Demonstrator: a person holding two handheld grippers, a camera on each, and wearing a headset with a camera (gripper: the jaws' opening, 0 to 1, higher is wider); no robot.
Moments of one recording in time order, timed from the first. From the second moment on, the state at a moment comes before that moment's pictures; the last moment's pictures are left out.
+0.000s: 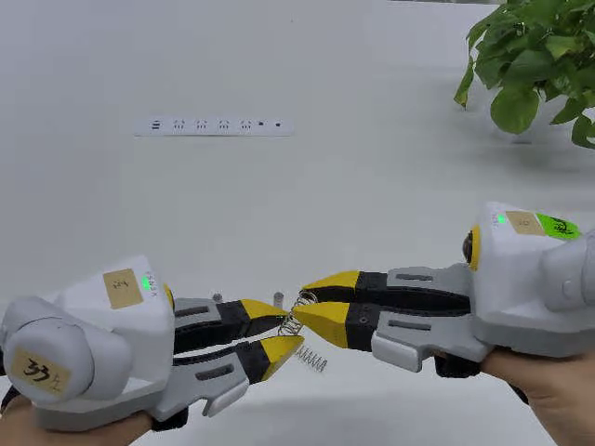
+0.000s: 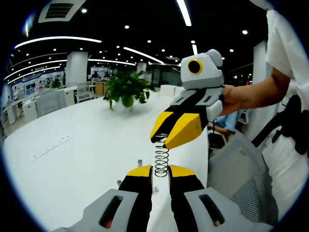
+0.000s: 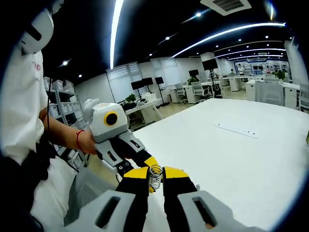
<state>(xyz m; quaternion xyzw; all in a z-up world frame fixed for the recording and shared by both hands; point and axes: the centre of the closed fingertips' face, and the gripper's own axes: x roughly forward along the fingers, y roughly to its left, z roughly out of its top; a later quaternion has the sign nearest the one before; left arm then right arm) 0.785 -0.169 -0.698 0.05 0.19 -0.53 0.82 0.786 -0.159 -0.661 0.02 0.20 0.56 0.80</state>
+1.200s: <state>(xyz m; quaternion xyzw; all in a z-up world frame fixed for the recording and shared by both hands) 0.780 -0.170 -0.703 0.06 0.19 -0.54 0.81 0.781 -0.163 -0.666 -0.06 0.20 0.58 0.79</state>
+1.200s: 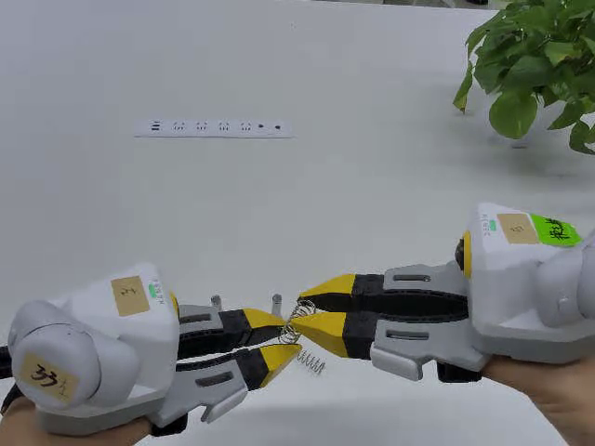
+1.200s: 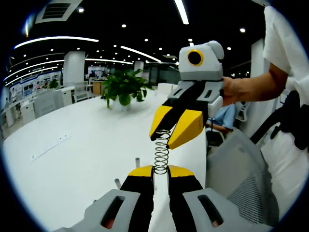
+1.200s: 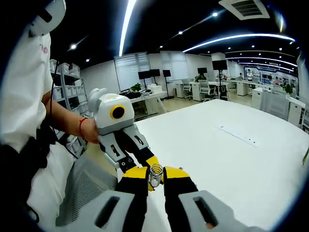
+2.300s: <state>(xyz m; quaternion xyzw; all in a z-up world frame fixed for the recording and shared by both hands) 0.773 -0.166 -0.704 0.07 0.18 -0.56 0.81 0.765 -0.146 -0.677 -0.33 0.26 0.70 0.58</state>
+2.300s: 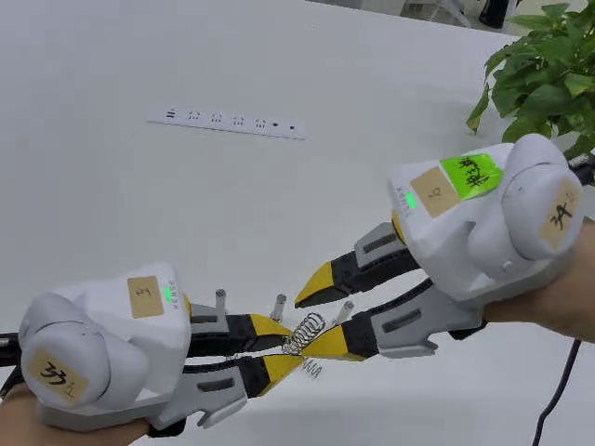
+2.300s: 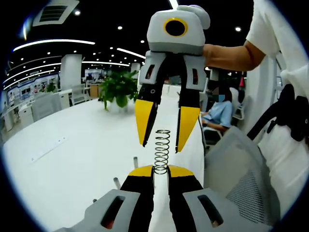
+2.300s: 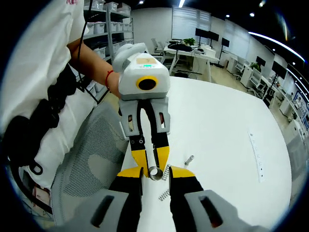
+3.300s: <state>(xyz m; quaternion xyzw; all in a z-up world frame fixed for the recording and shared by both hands) 0.776 -0.143 -0.715 0.04 0.18 -0.53 0.82 0.770 -0.126 -0.695 -0.38 0.29 0.72 0.51</state>
